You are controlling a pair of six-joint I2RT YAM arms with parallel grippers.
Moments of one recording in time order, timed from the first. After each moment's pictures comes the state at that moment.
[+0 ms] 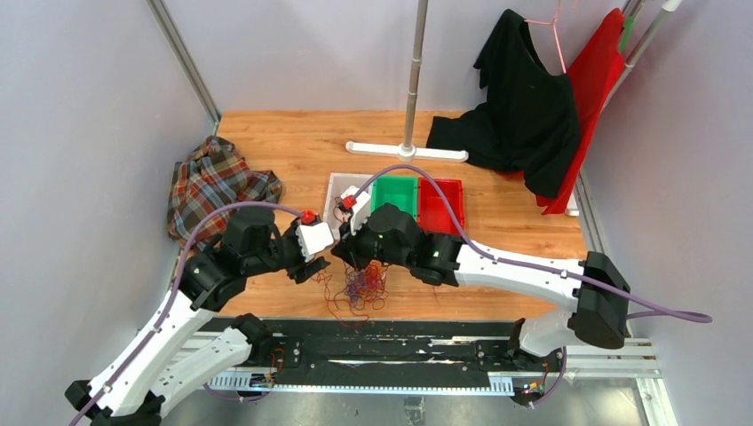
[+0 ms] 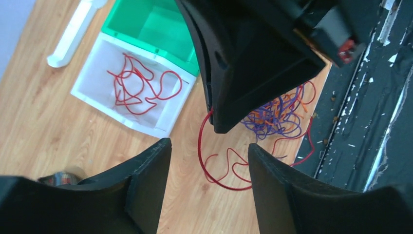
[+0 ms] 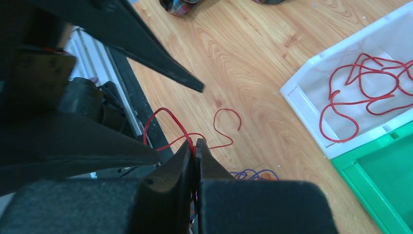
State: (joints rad) left arm -0.63 0.68 0.89 -0.76 0.34 0.50; right arm 1.17 1.44 1.10 -0.04 0.01 0.28
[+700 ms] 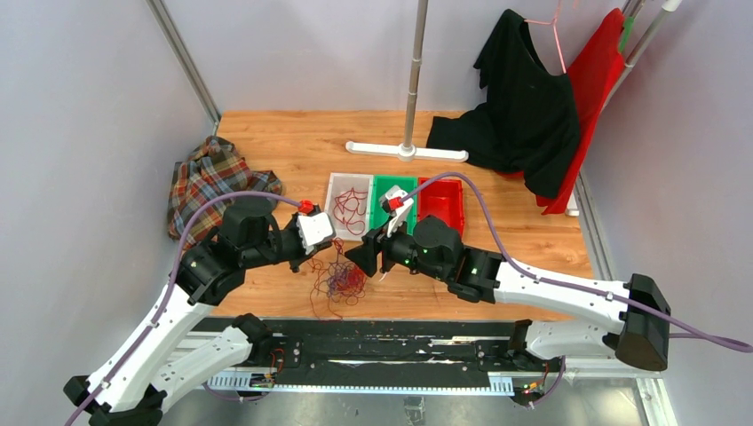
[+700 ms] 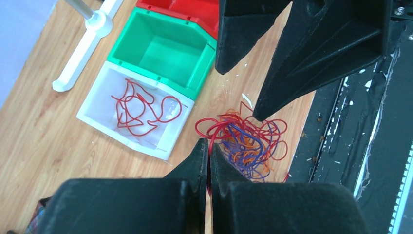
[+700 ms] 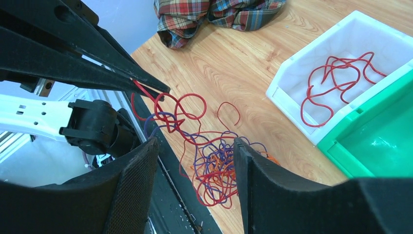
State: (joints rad) left arm -0.63 0.73 0.97 -0.73 0.40 0.47; right arm 1.17 1.17 0.87 0.10 0.10 0.36
